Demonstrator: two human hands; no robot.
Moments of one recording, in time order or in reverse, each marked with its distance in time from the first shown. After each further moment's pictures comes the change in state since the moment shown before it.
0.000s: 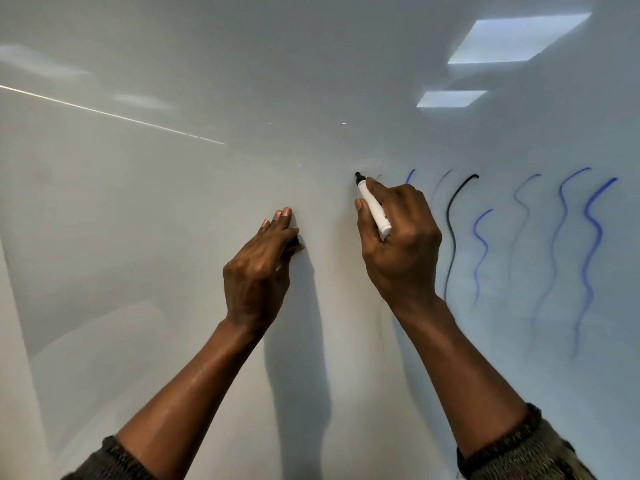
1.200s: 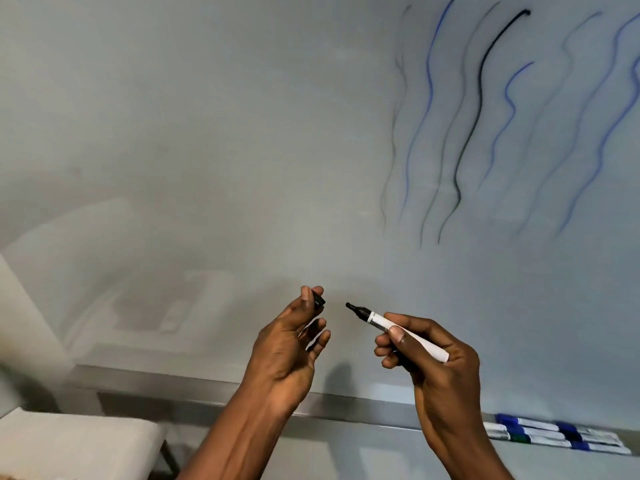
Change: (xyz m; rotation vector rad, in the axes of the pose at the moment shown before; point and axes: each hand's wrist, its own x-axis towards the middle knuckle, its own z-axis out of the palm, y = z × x) left_hand -0.159 0.131 -0.105 -1.160 -0.346 -2.138; right_hand -0.230 -0.070 -0.169 0.644 -0.367 1.289
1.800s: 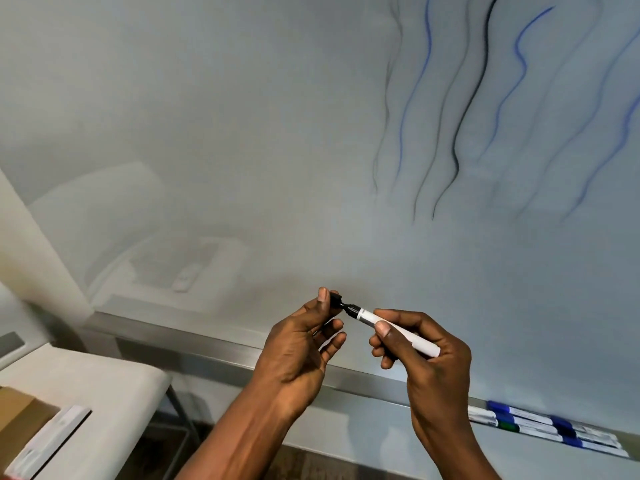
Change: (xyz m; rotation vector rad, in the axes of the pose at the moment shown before) left_hand -0.034 -0.057 0.027 -0.050 0.047 -0.047; right_hand -0.010 0.006 -0.039 -0.113 -0.069 -0.019
